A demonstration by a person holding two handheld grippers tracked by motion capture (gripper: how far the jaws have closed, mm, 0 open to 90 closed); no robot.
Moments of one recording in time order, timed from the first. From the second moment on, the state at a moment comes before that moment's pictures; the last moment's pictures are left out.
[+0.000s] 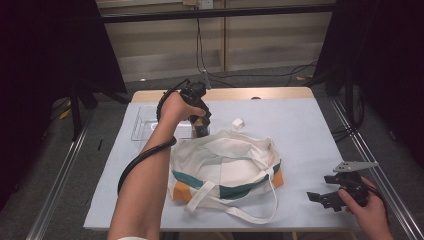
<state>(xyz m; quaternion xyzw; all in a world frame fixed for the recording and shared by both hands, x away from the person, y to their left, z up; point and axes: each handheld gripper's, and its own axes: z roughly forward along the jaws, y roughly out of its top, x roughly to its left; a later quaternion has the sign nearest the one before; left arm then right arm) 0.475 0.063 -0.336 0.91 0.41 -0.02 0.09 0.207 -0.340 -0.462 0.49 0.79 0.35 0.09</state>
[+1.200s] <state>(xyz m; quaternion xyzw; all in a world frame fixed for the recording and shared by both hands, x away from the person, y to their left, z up) 0.475 0.065 -0.344 0.91 0.41 -0.03 0.09 0.207 -0.340 -0.463 0.49 0.79 0.35 0.09</state>
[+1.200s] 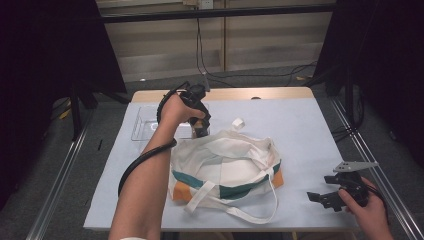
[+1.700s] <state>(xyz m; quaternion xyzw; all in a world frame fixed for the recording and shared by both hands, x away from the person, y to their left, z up) 0.475 0.064 -0.350 0.91 0.41 -0.03 0.09 0.208 -0.341 -0.463 0.49 0.79 0.35 0.09</state>
